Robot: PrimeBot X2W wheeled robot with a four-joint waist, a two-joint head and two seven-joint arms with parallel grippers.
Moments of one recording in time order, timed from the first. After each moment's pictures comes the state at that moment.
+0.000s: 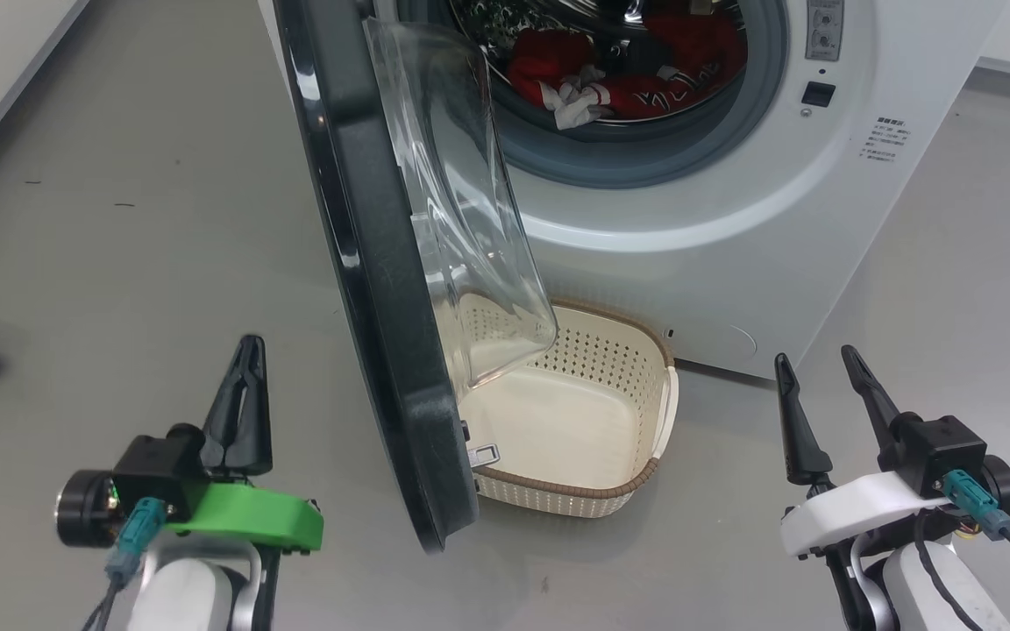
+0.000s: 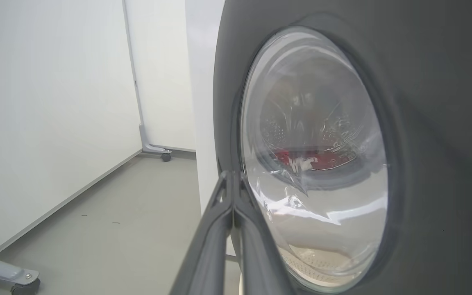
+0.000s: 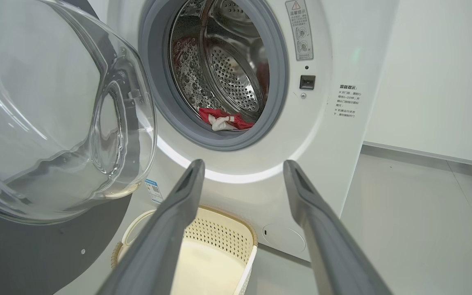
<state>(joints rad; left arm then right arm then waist) -0.15 0.04 -0.20 0.17 -0.29 0.06 -0.25 -0.09 -0.12 0.20 0.24 0.30 -0.03 -0.26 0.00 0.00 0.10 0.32</state>
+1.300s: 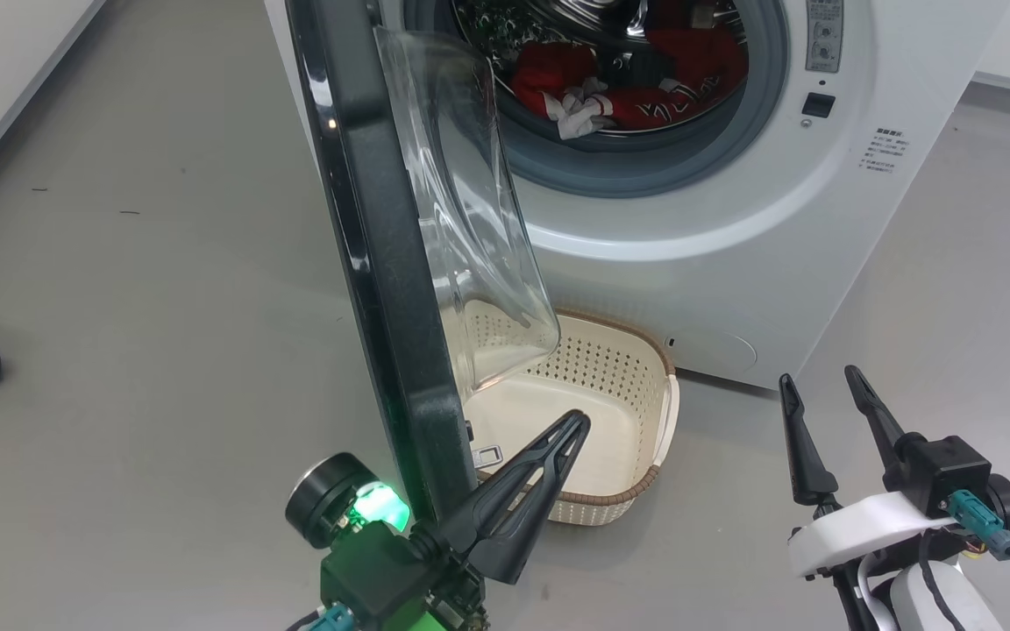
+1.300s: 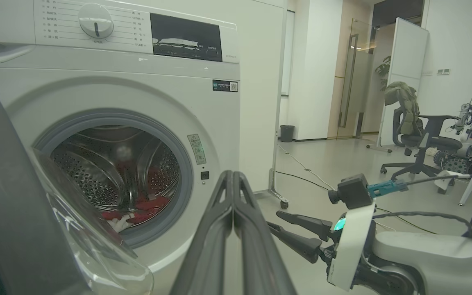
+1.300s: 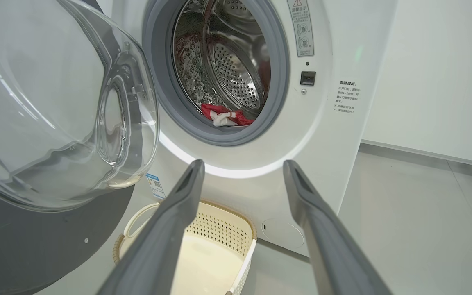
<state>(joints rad) -0.09 0.06 -0.61 -0.34 -0.32 -0.11 -0.11 -0.05 -0.09 0.13 0.24 0.23 0.04 -0.26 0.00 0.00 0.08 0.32</state>
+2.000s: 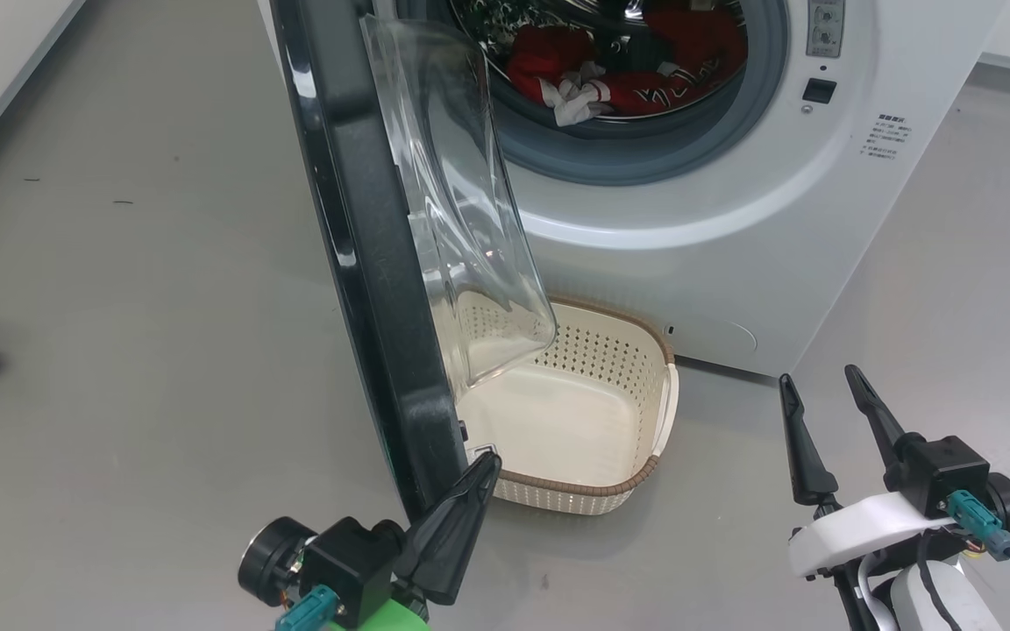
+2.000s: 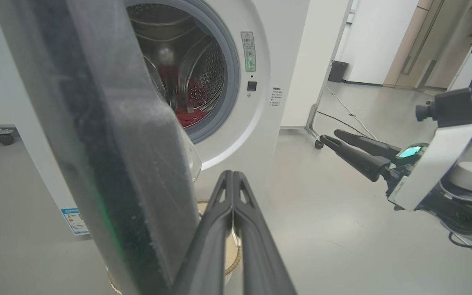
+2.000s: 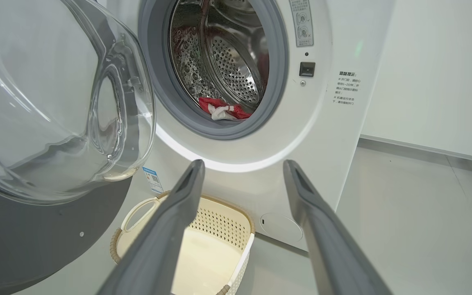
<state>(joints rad) 0.01 0.11 -0.56 -0.21 -0.36 -0.08 0.01 -0.05 -0.07 0.10 0.24 0.20 0.06 -0.26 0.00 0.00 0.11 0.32</state>
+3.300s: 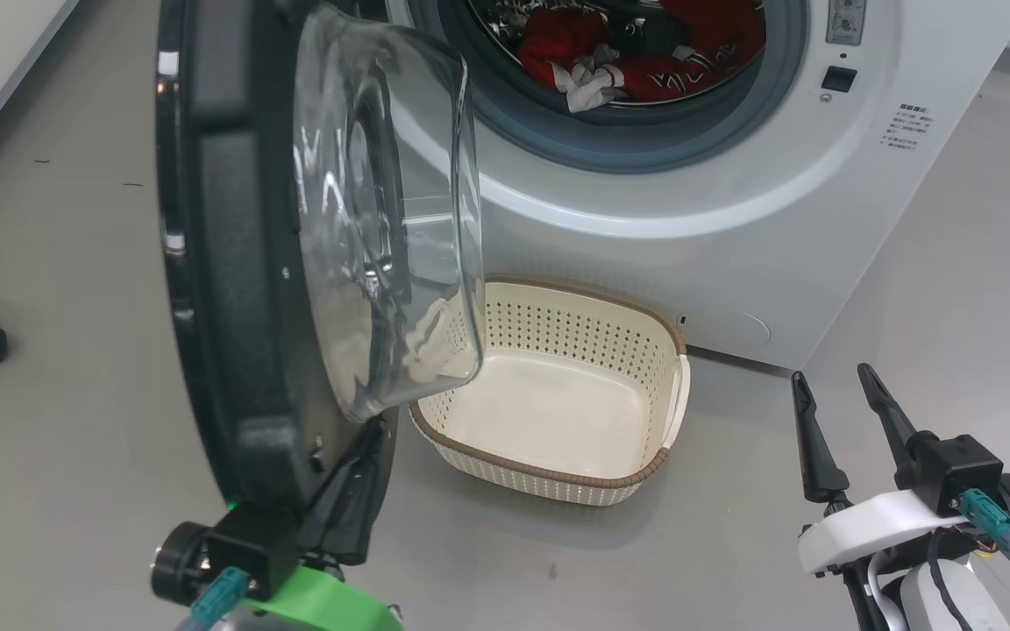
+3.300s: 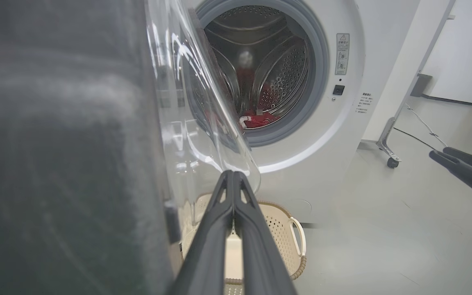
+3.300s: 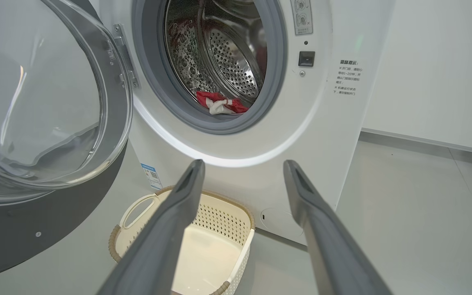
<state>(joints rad) 0.01 0.08 -0.40 -0.07 -0.35 0.05 -0.11 -0.05 -0.06 0.06 0.24 0.18 0.08 -0.26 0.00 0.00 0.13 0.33</state>
